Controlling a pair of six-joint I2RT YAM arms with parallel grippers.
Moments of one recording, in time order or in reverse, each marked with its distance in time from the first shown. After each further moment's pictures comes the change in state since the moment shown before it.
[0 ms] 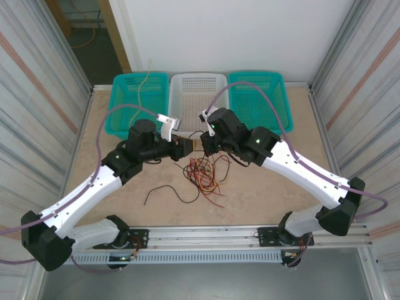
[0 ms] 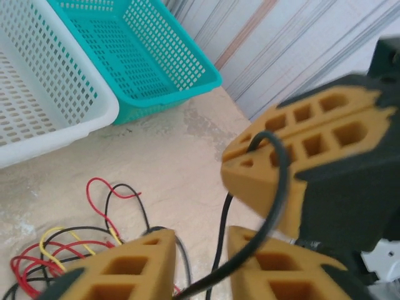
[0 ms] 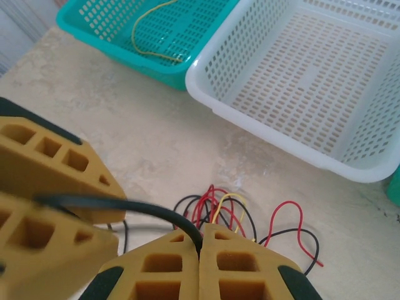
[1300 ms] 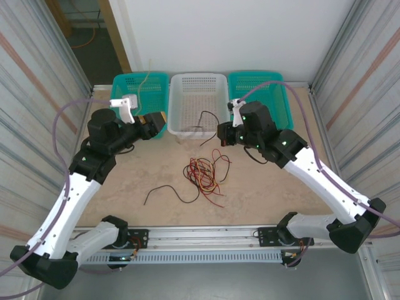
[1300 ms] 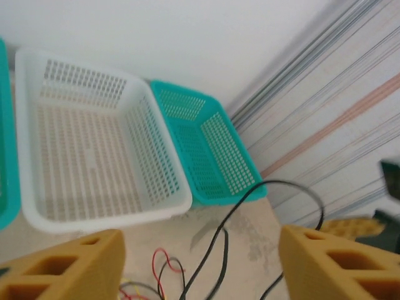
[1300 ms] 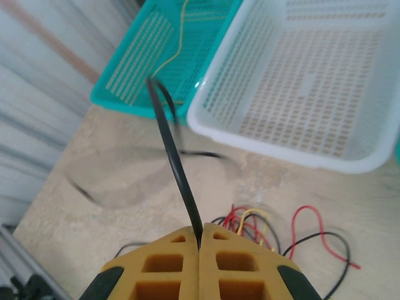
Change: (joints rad) left arm 0.282 -0.141 0.102 -0.126 -0.093 -0.143; right arm -0.229 -0.177 -0.117 0.111 -0.203 0.163
